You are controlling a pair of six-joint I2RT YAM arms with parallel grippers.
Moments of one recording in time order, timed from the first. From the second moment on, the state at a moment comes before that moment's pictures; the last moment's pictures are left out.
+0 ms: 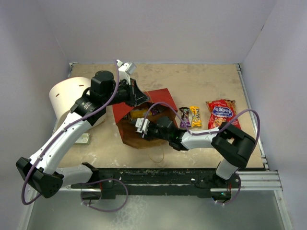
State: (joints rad) left arm -0.55 1.20 1.29 -0.41 0.44 -0.45; right arm 0.98 1.66 0.71 0.61 -0.18 -0.39
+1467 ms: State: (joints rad) left arm -0.55 1.14 1.27 -0.47 0.39 -0.52; right arm 0.98 1.40 0.68 0.42 -0.21 -0.44
